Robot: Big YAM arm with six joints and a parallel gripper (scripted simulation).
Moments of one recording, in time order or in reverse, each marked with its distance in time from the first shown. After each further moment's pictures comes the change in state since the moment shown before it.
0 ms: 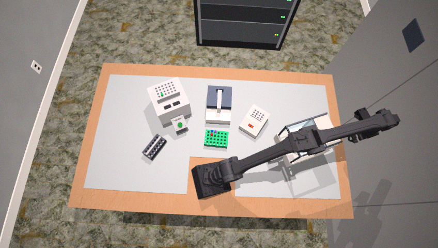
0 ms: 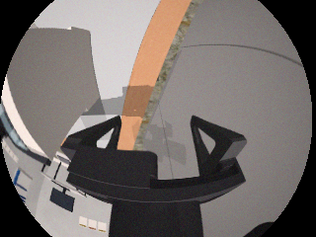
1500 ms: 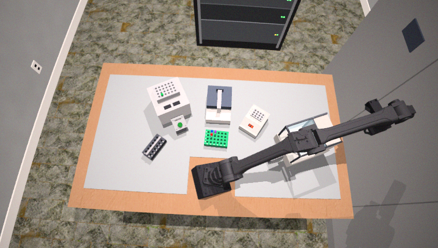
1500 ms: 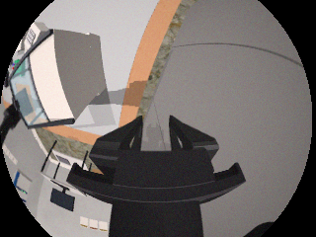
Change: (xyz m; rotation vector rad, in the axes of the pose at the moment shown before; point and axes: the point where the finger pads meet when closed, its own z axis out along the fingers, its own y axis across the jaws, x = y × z) arm 0.001 -0.008 -0.095 0.055 0.003 0.000
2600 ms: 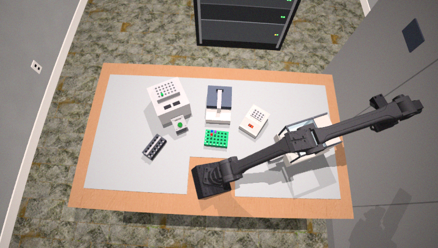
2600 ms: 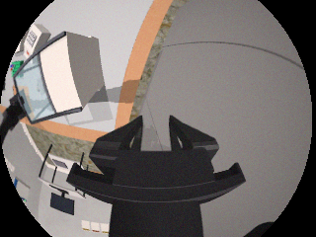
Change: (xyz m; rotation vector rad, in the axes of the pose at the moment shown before) arm 0.000 -0.004 -0.053 0.086 0.004 0.000
